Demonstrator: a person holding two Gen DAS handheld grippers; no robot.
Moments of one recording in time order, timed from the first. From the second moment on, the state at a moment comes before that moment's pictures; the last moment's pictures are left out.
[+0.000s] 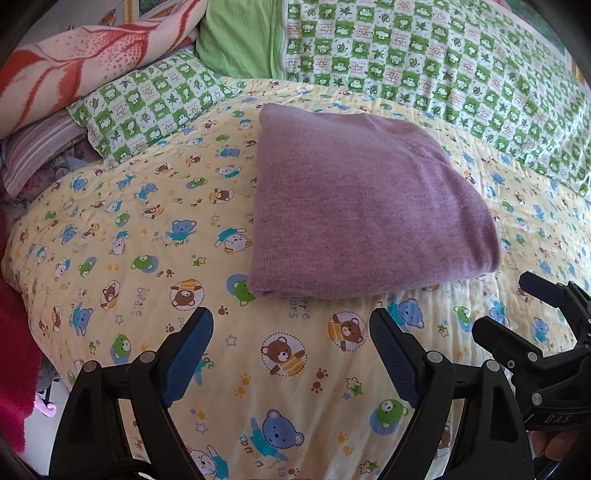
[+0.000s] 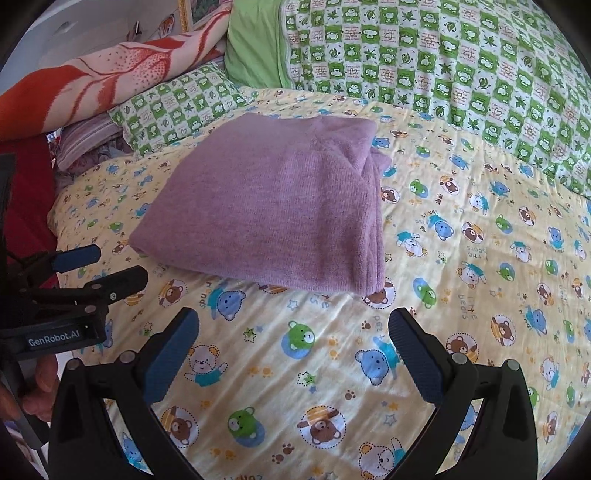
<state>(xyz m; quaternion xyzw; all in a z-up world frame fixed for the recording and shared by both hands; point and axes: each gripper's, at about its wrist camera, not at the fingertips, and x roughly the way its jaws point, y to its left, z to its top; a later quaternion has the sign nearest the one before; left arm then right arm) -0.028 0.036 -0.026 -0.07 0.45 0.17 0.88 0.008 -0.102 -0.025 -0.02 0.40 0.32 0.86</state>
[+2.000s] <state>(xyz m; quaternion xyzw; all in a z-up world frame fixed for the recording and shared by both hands) -0.031 0.044 -0.012 -0.07 0.44 0.19 0.87 0.013 -0.092 -0.023 -0.01 0.42 0.33 0.85</state>
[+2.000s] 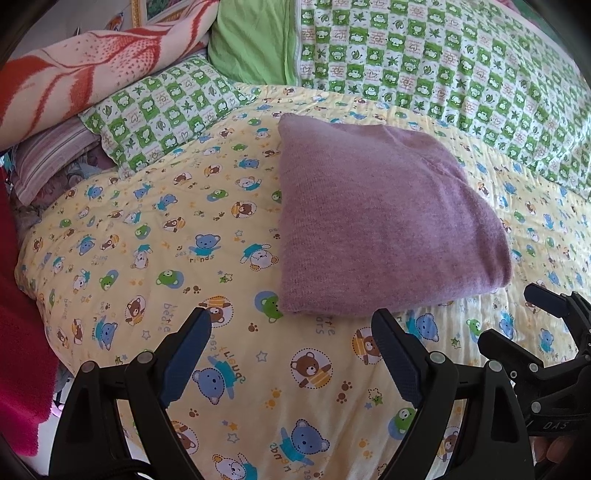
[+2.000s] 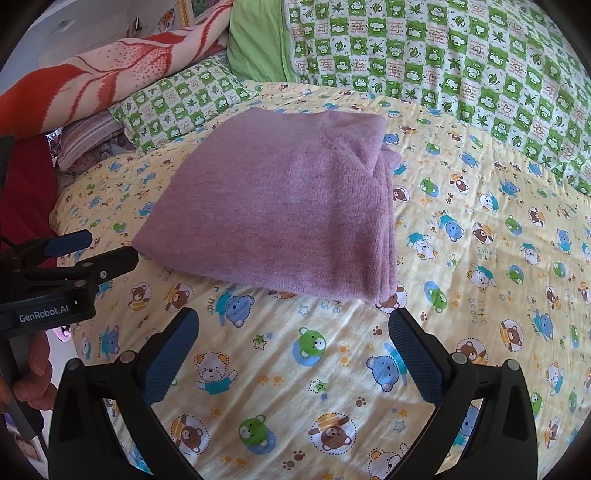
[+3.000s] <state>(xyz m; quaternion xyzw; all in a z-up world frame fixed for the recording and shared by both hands) -0.023 0.044 -0.007 -0.07 0.45 0.18 0.87 0.020 -0.096 -0.008 0.01 0.41 0.32 0.85</state>
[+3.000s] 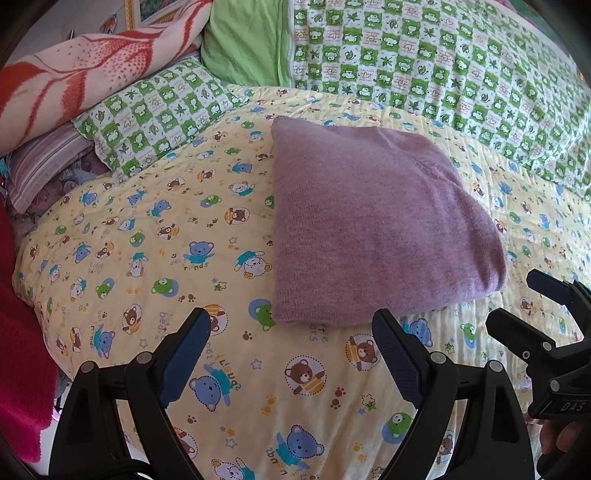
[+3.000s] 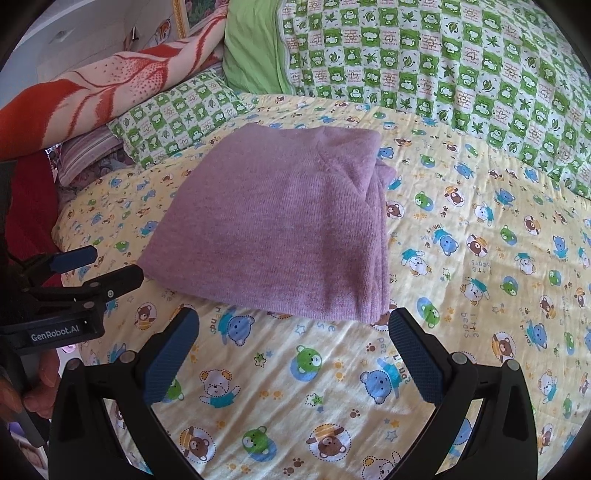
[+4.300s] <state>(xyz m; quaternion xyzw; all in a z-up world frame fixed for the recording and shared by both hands) 0.004 0.062 0.007 -0.06 0.44 0.17 0.88 0.051 -0.097 0.011 0.04 0.40 0.31 0.86</state>
